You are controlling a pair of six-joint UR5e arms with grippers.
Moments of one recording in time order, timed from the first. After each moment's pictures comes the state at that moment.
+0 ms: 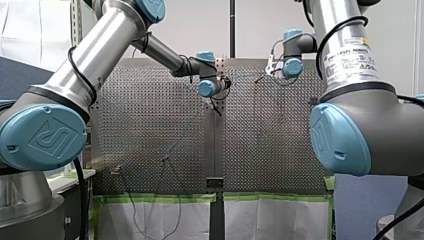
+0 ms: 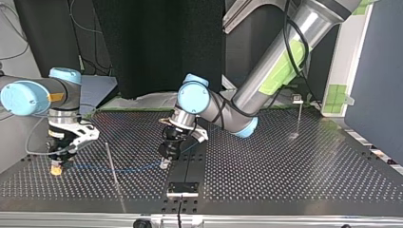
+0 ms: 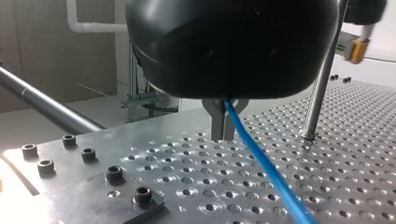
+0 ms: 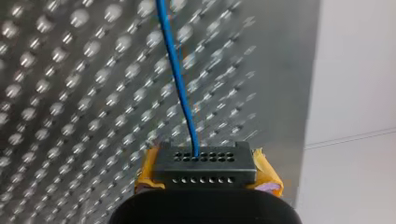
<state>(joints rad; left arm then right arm) -0.54 -2.15 -1.20 -2.64 -1.69 -2.23 1.82 -1.14 1.27 -0.25 1.65 1.71</state>
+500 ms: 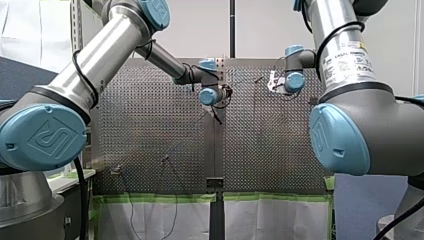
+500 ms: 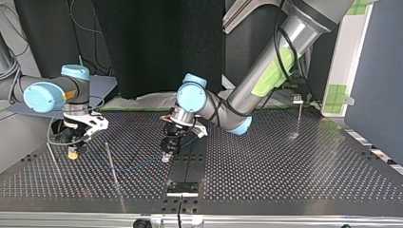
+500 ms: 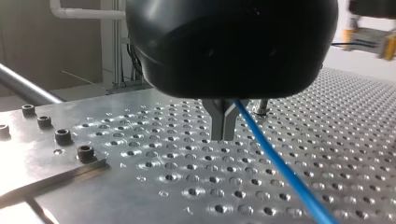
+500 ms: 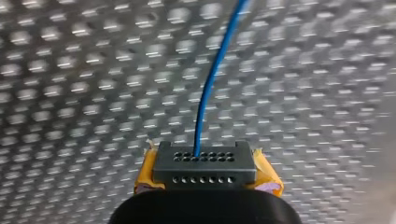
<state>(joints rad) -0.54 -2.21 -1.20 -2.63 -1.70 -2.21 1.81 -1.08 1.33 -0.26 1.64 1.71</state>
